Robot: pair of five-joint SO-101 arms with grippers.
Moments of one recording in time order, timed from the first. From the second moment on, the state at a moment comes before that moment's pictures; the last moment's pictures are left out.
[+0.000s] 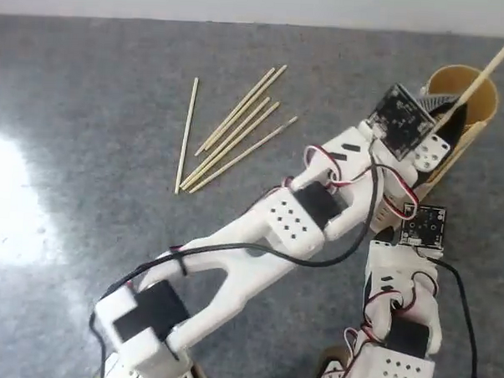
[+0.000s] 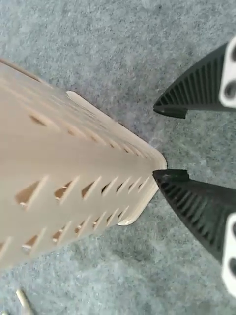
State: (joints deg) left arm 46.9 6.8 6.5 0.6 6.7; right arm 9.5 -103.2 95.2 54.1 7.8
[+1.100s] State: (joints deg) left arm 48.7 -2.8 4.6 16.0 -3.3; right arm 9.8 -103.2 95.2 53.0 7.8
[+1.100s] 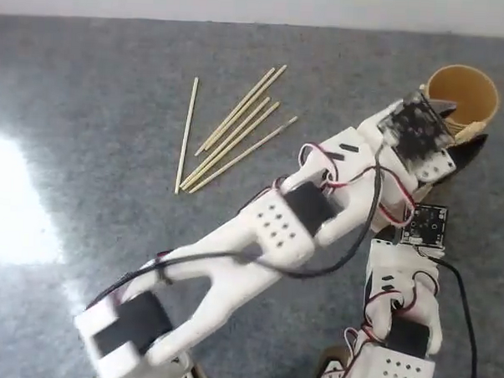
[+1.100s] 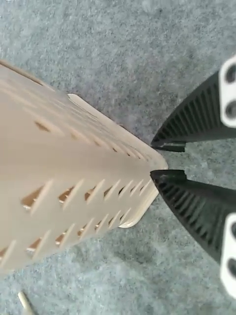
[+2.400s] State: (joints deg) left arm -4.3 -28.9 16.0 83.9 -27.5; right arm 4.5 -103.2 95.4 55.8 13.8
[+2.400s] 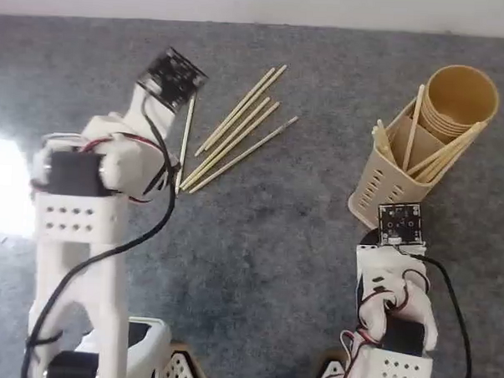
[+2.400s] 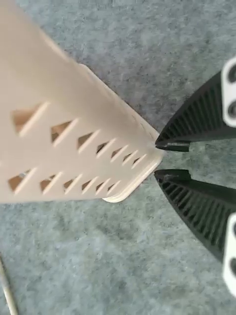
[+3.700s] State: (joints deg) left arm -6.0 79.0 -91.3 93.1 -11.4; right arm 1.9 -103.2 95.4 55.8 19.0
